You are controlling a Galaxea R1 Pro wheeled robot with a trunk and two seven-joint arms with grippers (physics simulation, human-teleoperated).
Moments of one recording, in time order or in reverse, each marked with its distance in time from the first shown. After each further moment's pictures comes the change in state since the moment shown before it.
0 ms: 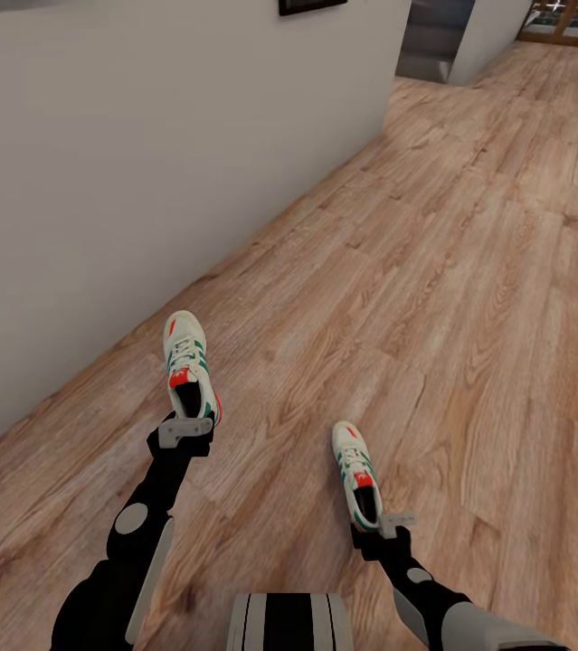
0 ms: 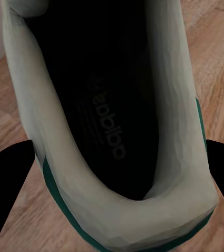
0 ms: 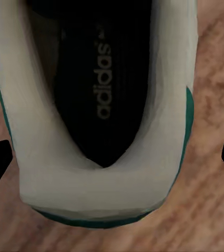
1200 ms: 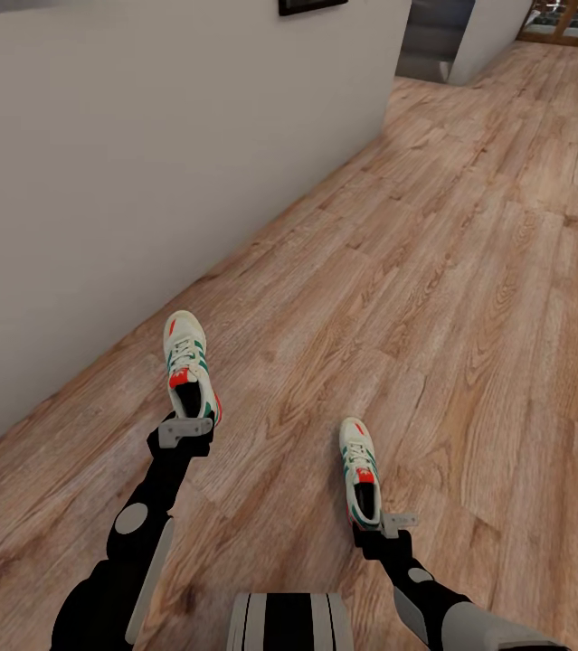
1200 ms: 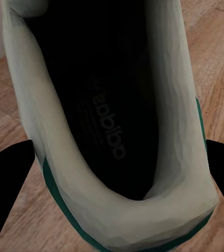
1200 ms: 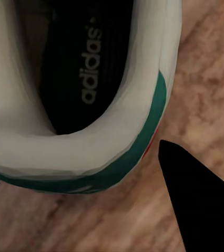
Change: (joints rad) left arm 0.000 0.000 0.000 0.000 0.000 0.000 0.000; right arm 0.000 0.000 0.001 0.000 -0.051 0.000 -0.001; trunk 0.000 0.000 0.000
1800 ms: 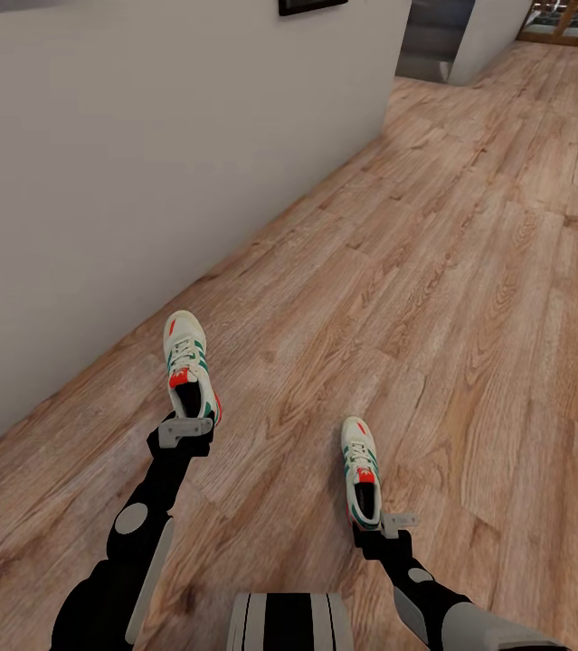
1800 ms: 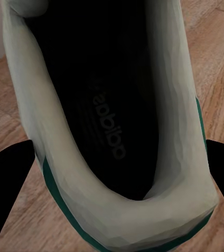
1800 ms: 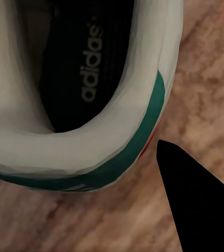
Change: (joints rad) left arm 0.000 0.000 0.000 0.000 0.000 0.000 0.000; right arm 0.001 0.000 0.000 0.000 -0.001 0.000 0.000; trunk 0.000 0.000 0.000
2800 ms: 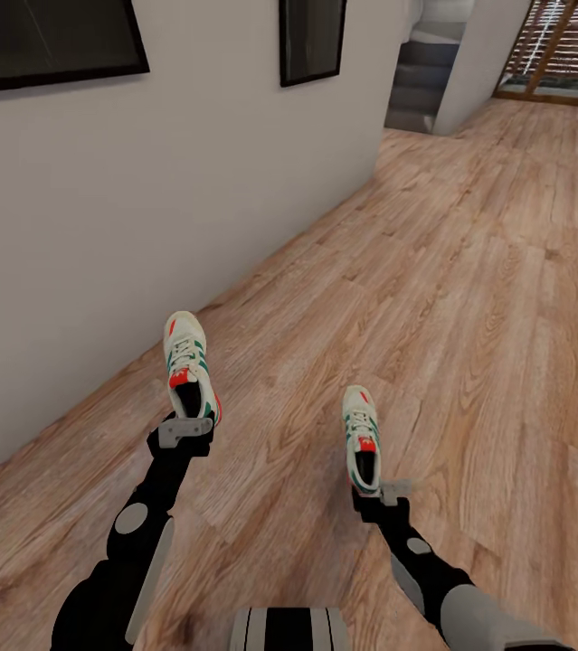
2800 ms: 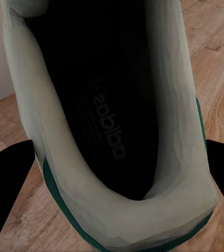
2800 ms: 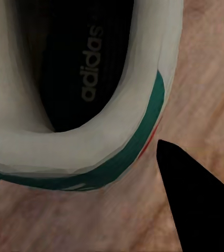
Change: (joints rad) left arm 0.000 0.000 0.000 0.000 0.001 0.001 0.000; right arm -0.003 -0.006 -0.004 -0.171 0.001 0.014 0.003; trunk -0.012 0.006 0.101
